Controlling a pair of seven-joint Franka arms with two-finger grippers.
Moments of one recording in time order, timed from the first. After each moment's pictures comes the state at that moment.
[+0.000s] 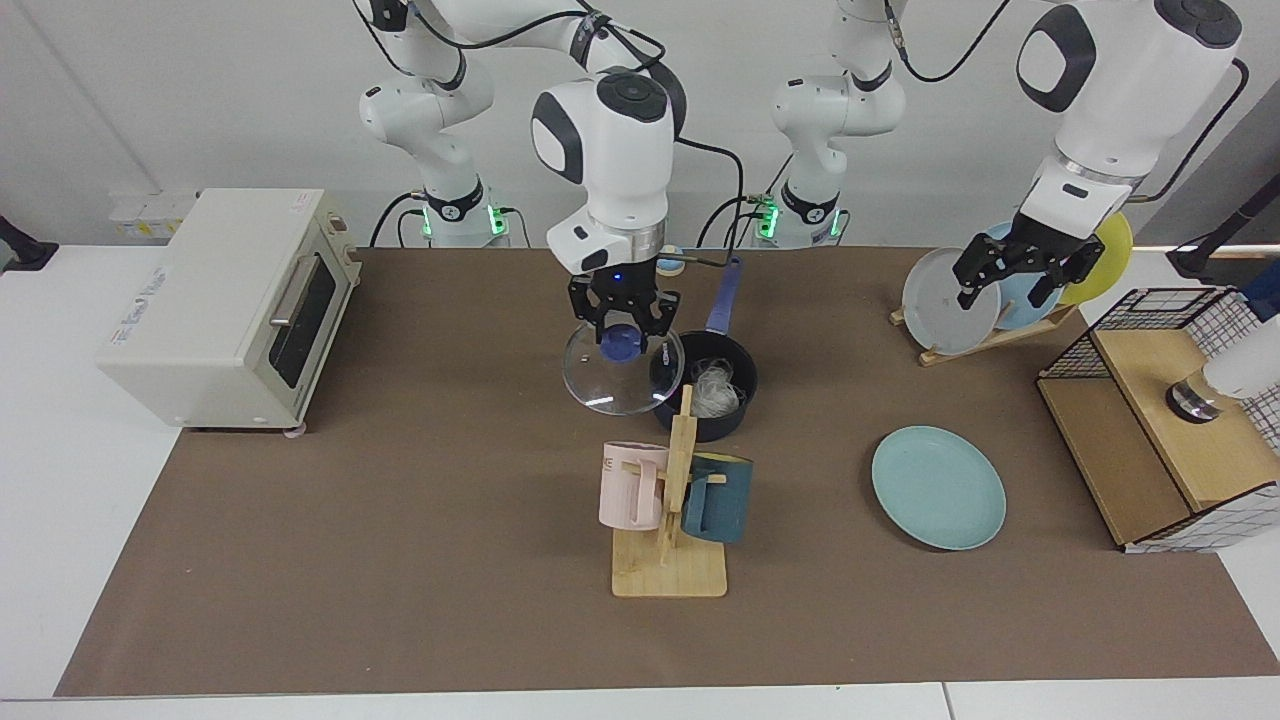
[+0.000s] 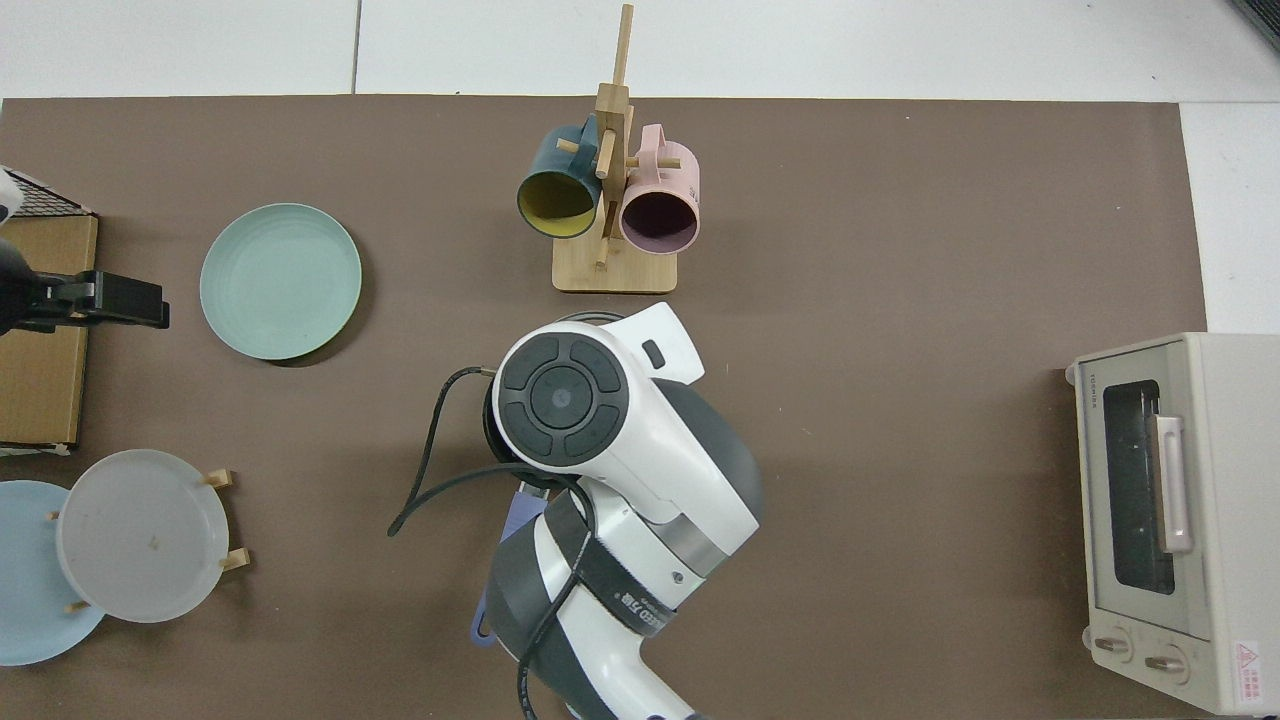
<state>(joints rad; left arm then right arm) -0.04 0.03 0.06 -1.60 -0.01 1.70 0.05 0.70 0.39 -0.03 -1.51 -0.09 1.99 1.02</state>
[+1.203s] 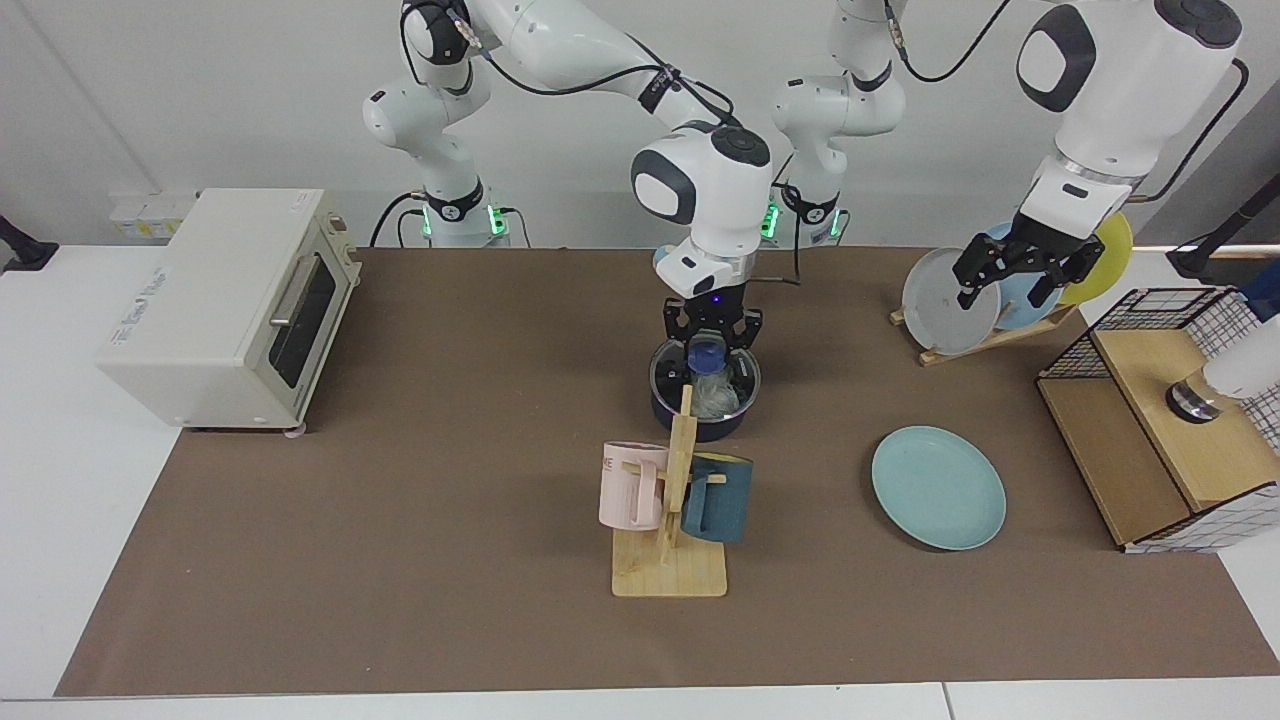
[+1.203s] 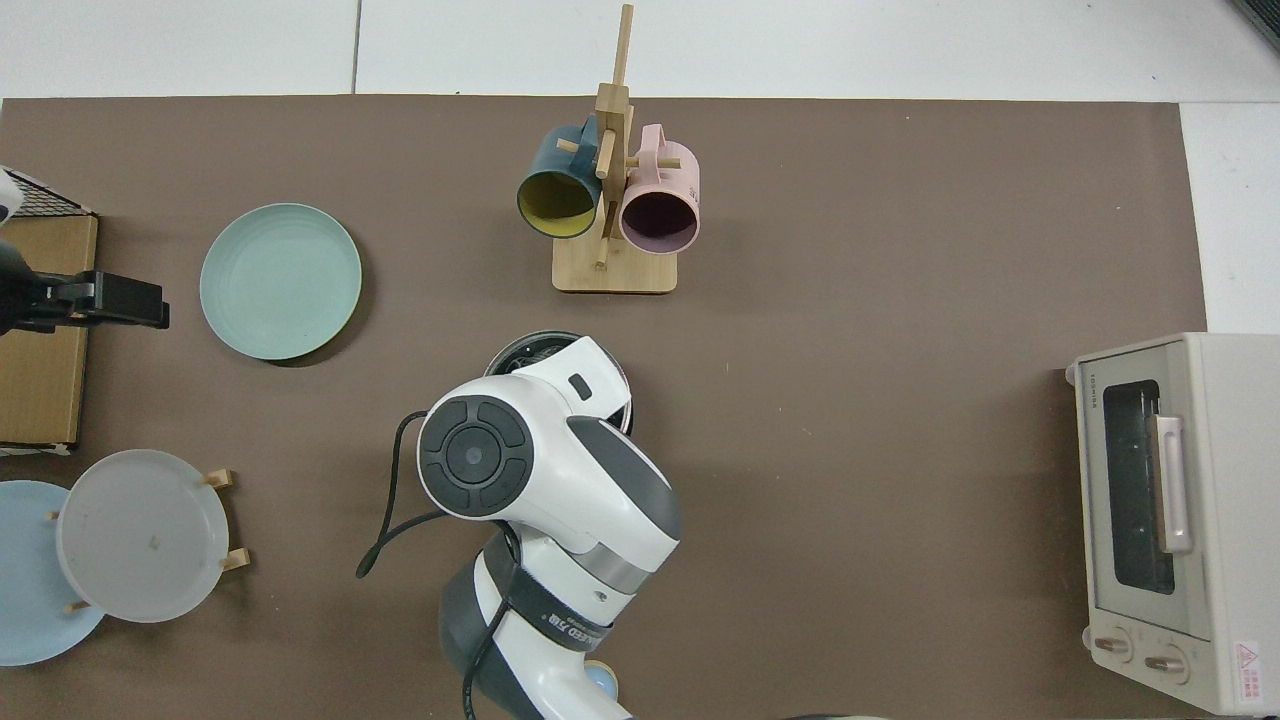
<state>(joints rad) -0.04 0.03 0.06 -1.60 -0.01 1.70 0.05 0.78 0.47 -0.03 -1.49 -0.13 2.06 1.02</state>
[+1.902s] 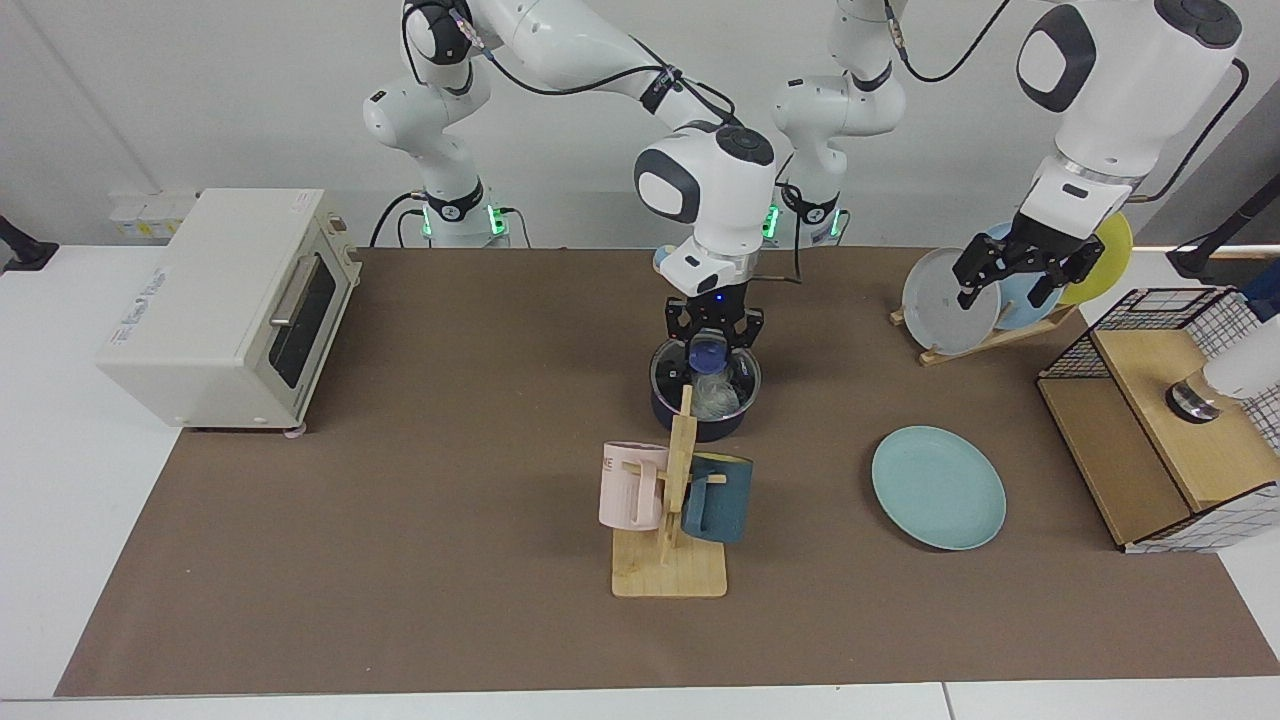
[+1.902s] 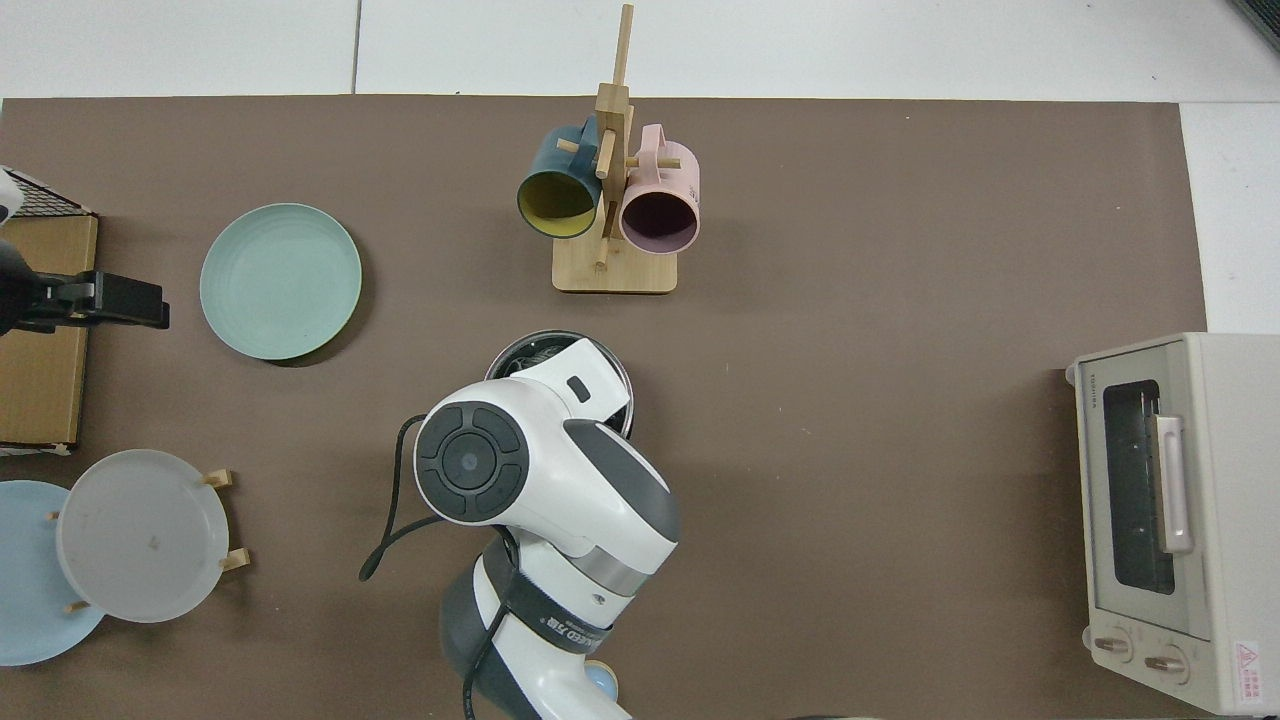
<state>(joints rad) -0.04 0.03 0.06 -1.60 -0.01 1.70 0.05 0.78 0.47 -0.03 -1.50 -0.15 2.06 1.02</state>
